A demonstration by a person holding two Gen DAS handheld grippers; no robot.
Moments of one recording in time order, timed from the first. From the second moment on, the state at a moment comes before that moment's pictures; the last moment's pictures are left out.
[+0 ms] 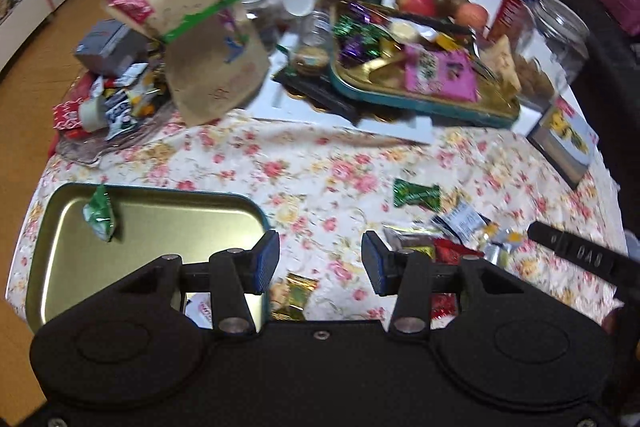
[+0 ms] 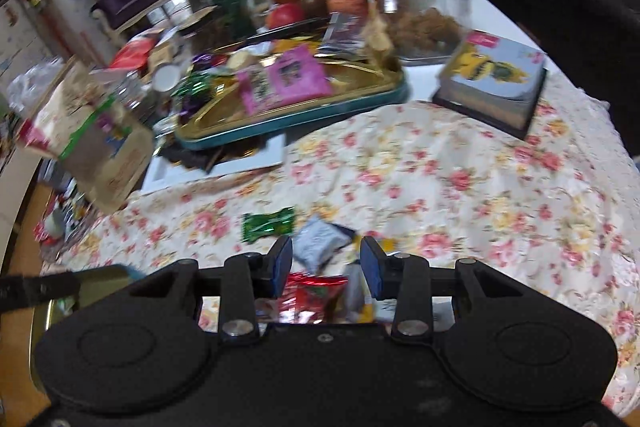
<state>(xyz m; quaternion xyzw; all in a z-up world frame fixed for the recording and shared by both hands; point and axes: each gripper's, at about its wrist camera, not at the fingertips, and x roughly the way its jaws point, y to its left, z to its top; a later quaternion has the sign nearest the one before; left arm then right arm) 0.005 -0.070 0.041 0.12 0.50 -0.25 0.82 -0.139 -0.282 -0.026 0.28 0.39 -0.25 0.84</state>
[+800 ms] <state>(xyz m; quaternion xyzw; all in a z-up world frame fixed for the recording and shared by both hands) -0.007 -0.105 0.034 0.14 0.55 -0.28 0.78 -0.143 -0.321 -0.078 0.36 0.43 -0.28 0.78</state>
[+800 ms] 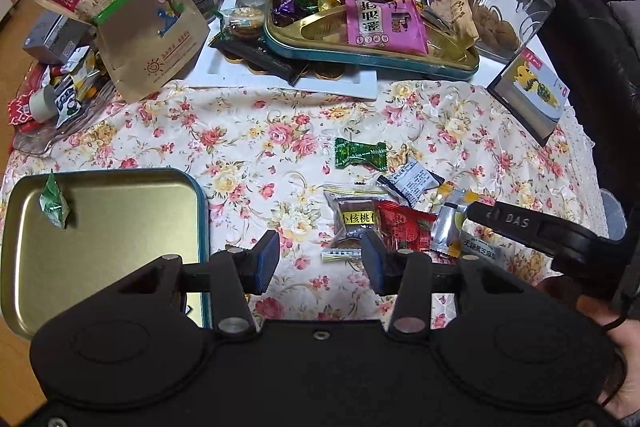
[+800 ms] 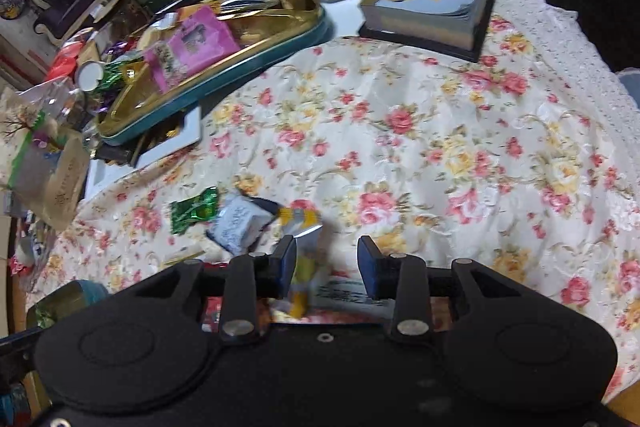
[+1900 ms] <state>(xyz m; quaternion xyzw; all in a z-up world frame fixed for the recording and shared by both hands) -0.003 -0.080 0.014 0.16 0.57 -0.27 0.76 -0.132 -0.273 -0.061 0.25 0.43 -0.25 0.83</state>
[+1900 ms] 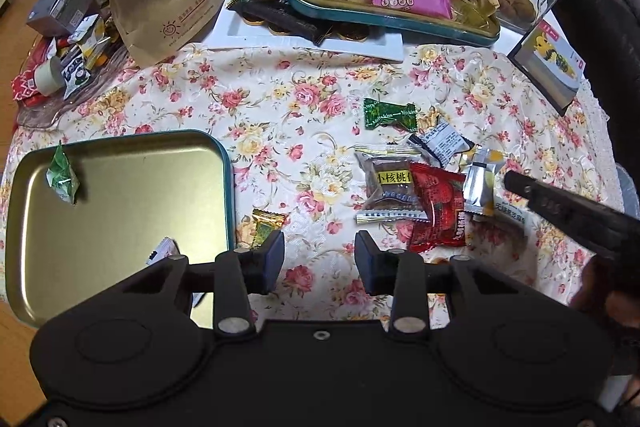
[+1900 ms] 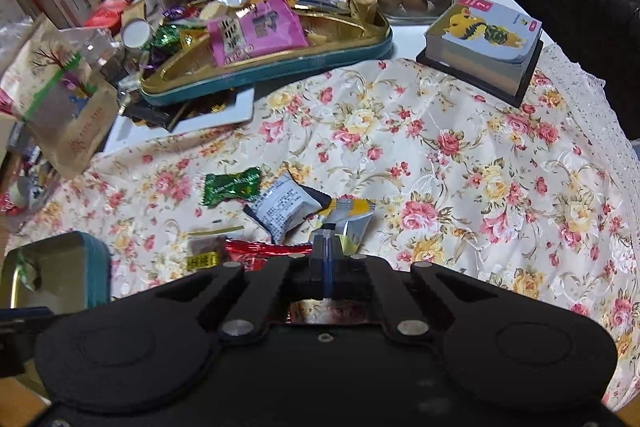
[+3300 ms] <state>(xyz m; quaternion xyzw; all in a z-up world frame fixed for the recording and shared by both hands) 0.004 -0.139 -0.015 0.13 0.56 -0.31 0.76 -0.172 -0.326 -0.066 0.40 0.44 -0.26 0.76</state>
